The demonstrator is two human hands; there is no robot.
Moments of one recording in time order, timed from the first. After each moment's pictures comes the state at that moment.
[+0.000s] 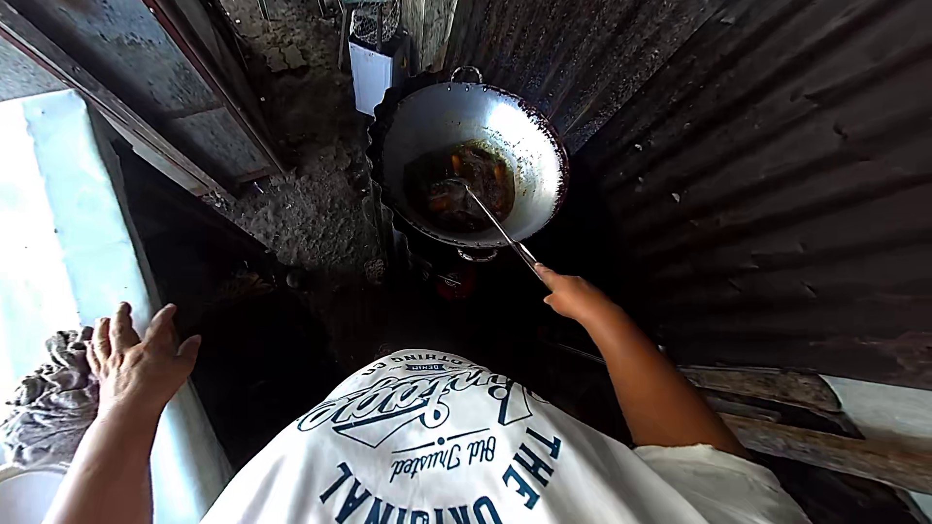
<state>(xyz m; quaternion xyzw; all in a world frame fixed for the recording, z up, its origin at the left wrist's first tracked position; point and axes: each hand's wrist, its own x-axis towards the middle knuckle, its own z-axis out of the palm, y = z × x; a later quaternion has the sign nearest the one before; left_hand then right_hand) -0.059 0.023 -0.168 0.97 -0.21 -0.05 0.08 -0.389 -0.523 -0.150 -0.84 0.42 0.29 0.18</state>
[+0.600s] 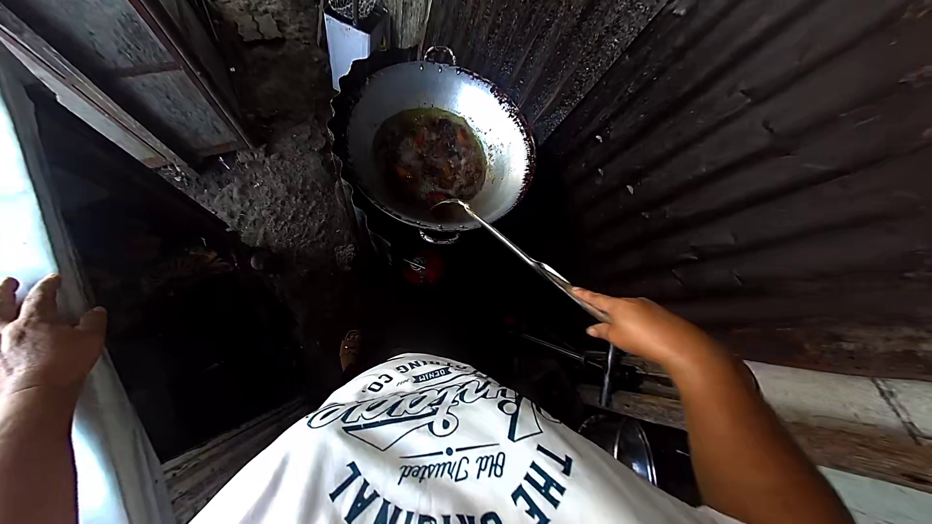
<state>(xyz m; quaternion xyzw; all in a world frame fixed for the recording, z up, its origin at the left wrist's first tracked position) -0.066 0.033 -0.197 0.99 -0.04 -0.05 0.16 -0.519 -0.549 -0.054 -0.85 0.38 0.34 0.13</state>
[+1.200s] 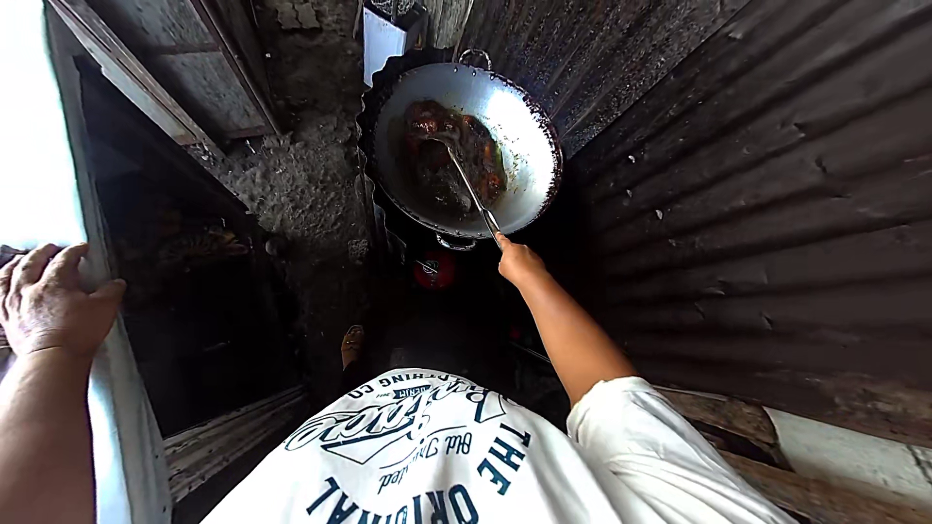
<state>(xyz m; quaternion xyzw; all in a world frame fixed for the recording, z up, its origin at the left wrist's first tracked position) -0.052 0.044 -0.204 0.99 -0.07 -0.01 0.15 -0.346 -0.563 -0.214 -0.88 0.39 0.25 0.12</state>
